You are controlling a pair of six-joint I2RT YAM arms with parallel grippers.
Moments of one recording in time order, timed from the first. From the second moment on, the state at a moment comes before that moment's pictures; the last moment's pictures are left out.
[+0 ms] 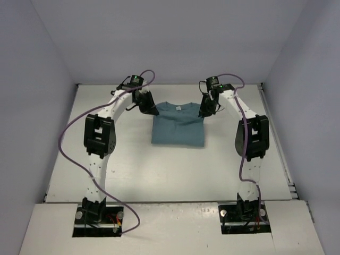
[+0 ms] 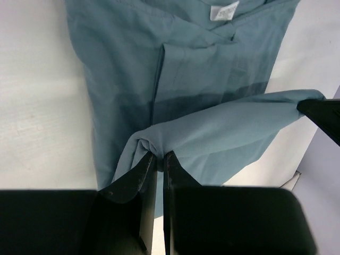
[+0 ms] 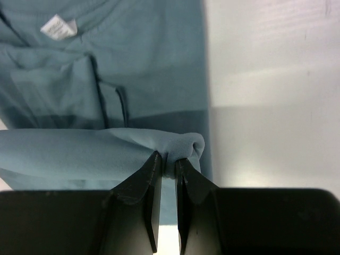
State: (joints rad) left arm -0.28 2.25 2.01 -0.80 0.47 -0.56; right arm 0.24 2.11 1.80 -0.82 -0.08 0.51
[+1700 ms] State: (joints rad) left arm -0.32 2.19 1.70 -0.56 0.31 -0.48; right arm 0.48 2.05 1.39 -0.34 0.20 0.32
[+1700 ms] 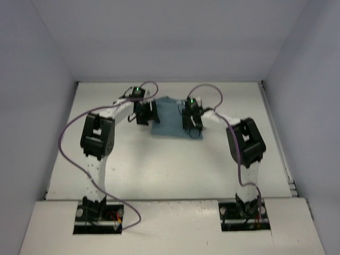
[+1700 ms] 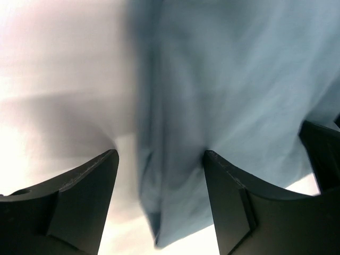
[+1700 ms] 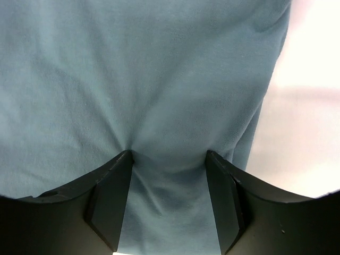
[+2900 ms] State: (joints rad) left arm -0.16 1.17 1.60 -0.92 0.08 -0.26; right arm 0.50 1.00 1.28 -0.55 0.45 0.42
